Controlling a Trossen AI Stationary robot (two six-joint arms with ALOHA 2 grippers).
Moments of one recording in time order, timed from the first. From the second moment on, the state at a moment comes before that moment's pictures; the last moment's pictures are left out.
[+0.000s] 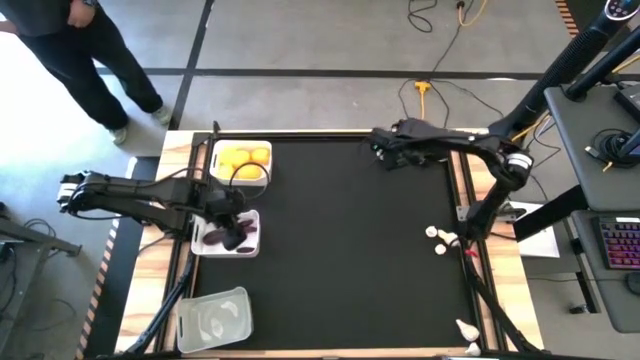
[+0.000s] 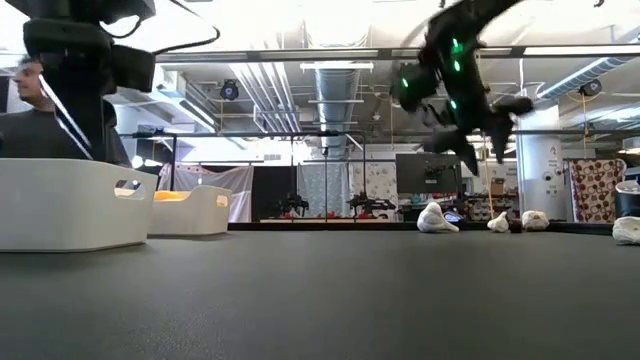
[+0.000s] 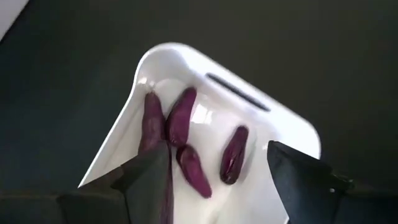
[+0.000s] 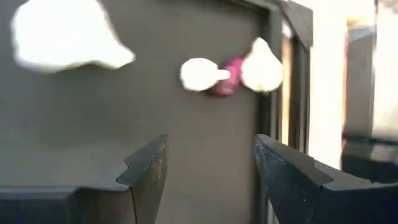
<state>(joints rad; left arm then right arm) -0.03 0.93 0.71 -0.96 0.01 -0.59 -0.56 1.68 1.28 -1.32 0.50 0.99</state>
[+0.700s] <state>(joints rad) 0.00 0.97 0.71 -0.72 -0.22 -0.58 -0.93 1.67 0.97 -0.85 0.41 1.57</state>
